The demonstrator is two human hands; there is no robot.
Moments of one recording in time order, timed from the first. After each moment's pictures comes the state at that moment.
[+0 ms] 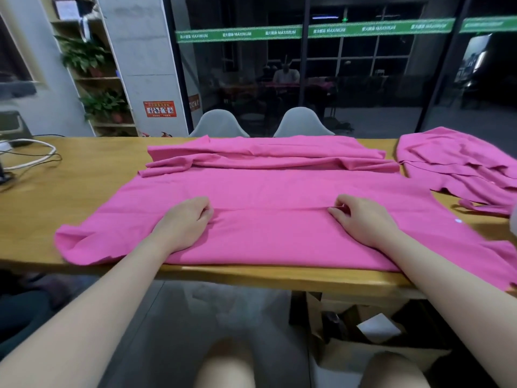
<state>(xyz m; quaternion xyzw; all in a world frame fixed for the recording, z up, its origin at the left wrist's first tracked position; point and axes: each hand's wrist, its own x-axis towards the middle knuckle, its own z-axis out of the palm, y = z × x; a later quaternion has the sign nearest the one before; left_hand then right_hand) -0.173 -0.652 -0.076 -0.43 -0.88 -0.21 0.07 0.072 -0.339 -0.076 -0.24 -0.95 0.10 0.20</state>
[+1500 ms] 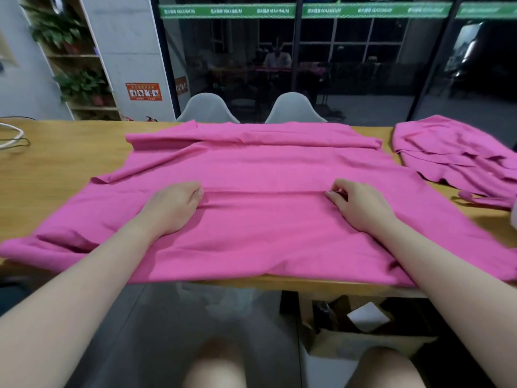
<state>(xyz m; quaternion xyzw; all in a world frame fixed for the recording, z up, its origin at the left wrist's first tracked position) -0.199 -0.633 -0.077 -0.42 -0.89 -0.16 0.09 0.054 -0.320 -0.080 -0.25 -0.93 0.10 0.23</state>
